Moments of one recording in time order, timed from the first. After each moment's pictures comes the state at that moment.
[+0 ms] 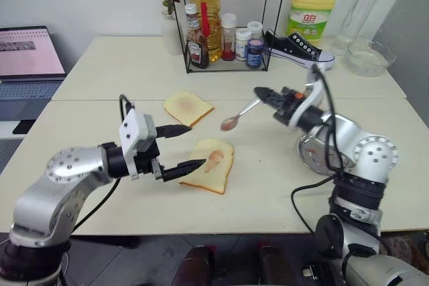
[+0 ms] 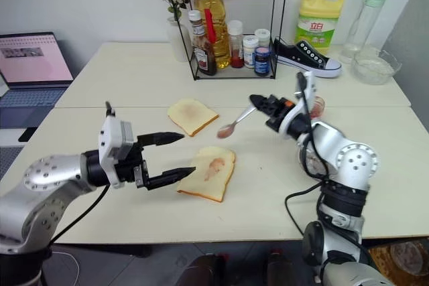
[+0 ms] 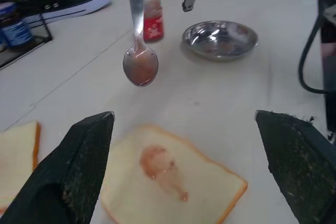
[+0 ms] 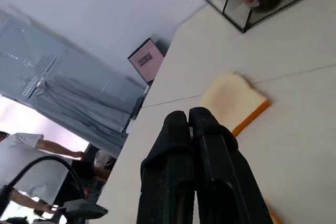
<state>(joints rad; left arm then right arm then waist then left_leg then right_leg) -0.31 0.82 0.09 -0.44 -0.67 0.59 -0.99 -0.71 -0.16 -0.48 -0.18 1.26 1.21 -0.19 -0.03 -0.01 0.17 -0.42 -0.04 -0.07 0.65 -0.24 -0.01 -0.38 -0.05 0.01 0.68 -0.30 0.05</state>
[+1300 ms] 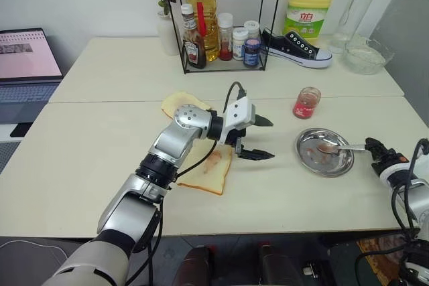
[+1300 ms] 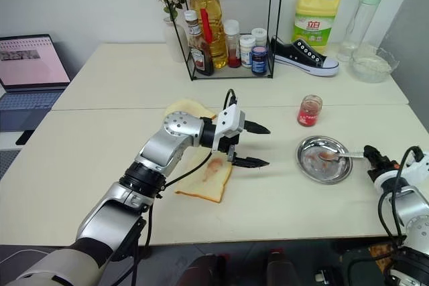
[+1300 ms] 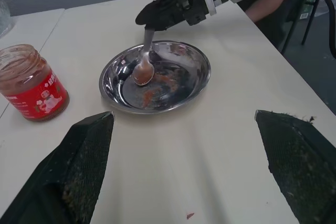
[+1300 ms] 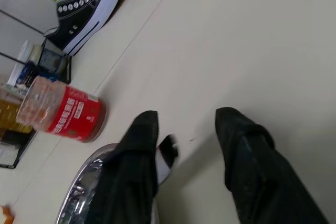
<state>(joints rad) -0.86 0.31 -0.36 0.36 -0.22 0.15 -1.23 -0.19 -0.43 -0.76 0.09 1.10 0.75 -0.01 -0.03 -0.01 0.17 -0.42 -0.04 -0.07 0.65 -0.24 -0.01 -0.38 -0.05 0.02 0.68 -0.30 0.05</state>
